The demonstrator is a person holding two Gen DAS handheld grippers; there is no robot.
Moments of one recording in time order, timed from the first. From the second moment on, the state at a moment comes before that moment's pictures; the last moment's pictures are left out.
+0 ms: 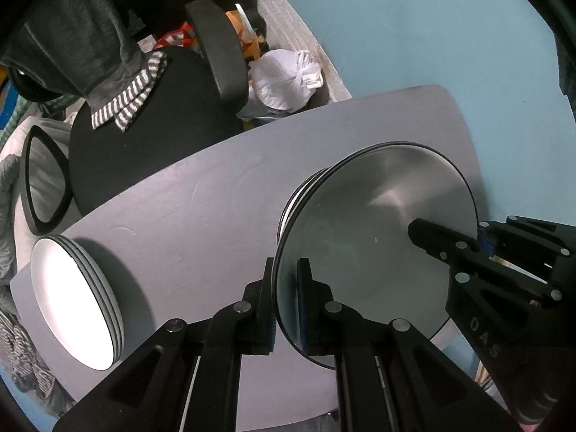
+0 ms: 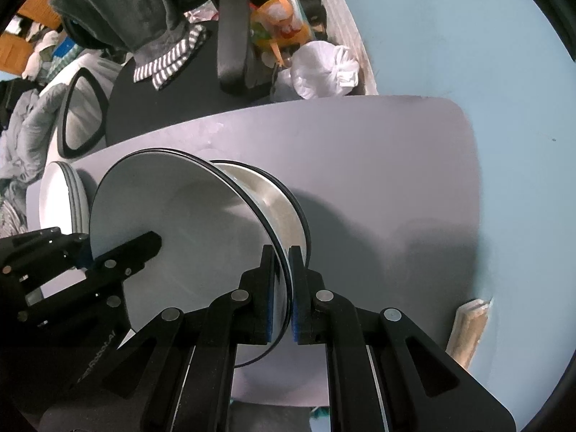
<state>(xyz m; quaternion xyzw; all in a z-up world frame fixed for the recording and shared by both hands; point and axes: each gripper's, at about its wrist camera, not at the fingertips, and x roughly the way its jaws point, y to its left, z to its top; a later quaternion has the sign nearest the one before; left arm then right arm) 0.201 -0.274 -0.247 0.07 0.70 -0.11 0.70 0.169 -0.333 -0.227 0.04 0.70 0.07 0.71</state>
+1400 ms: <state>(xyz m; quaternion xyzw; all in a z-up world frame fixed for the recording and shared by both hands) 0.201 -0.280 -0.243 0.09 0.70 -0.08 0.70 0.181 -0.332 -0.222 0.05 0.73 0.05 0.68</state>
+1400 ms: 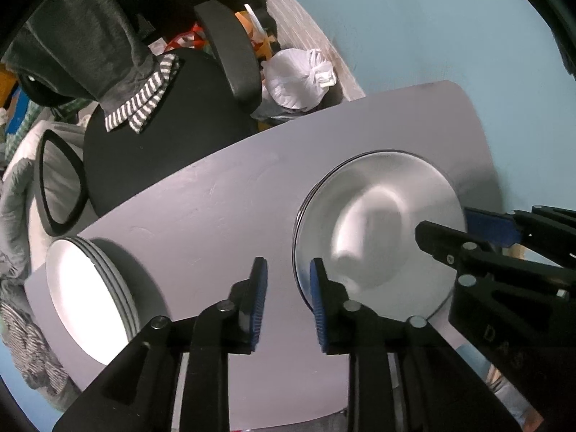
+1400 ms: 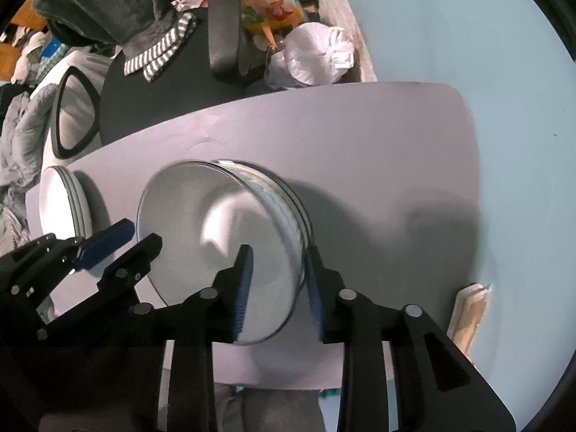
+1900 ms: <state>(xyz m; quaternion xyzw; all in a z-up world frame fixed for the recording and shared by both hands) 0.197 -0.275 -0.216 0.07 0.68 -0.09 0.72 0.172 -0.342 -0.213 0.05 0.72 0.04 0.69</state>
